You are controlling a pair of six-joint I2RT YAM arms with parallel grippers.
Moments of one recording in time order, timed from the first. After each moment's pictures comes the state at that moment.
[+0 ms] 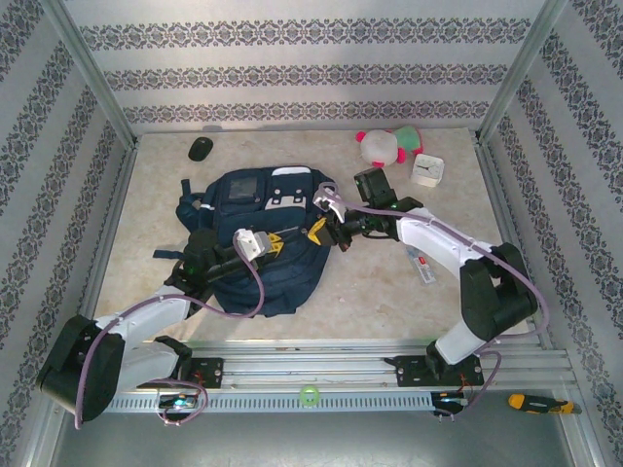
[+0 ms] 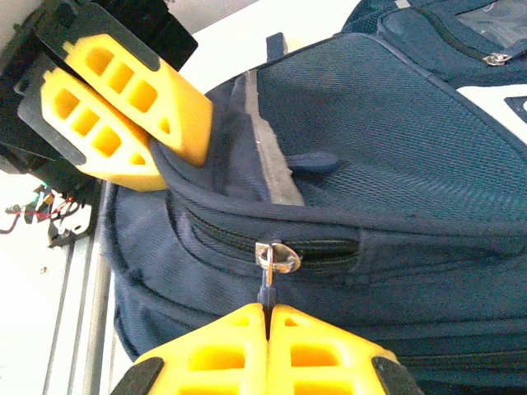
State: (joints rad) left arm -0.40 1.13 0.38 0.55 0.58 0.38; right arm 0.47 1.58 1.08 -0.36 -0.91 -0.32
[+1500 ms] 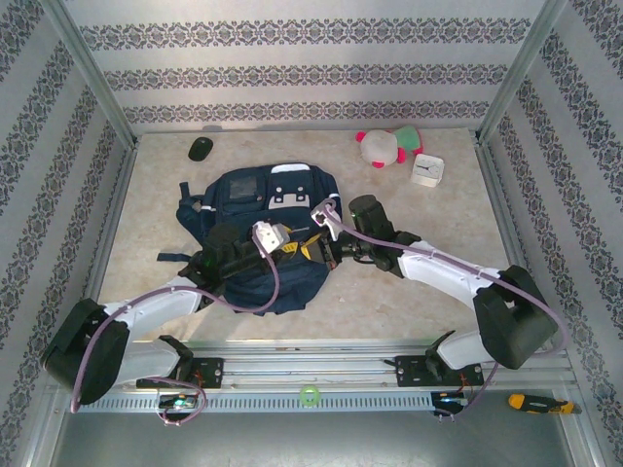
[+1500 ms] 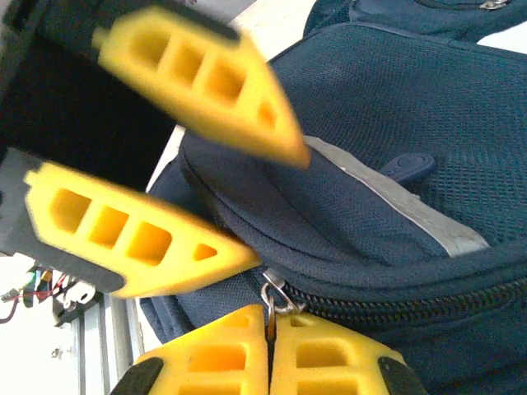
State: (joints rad) left arm -0.54 1.21 0.49 0.47 0.36 0.32; right arm 0.62 1.41 0.80 0.02 -0.68 0.14
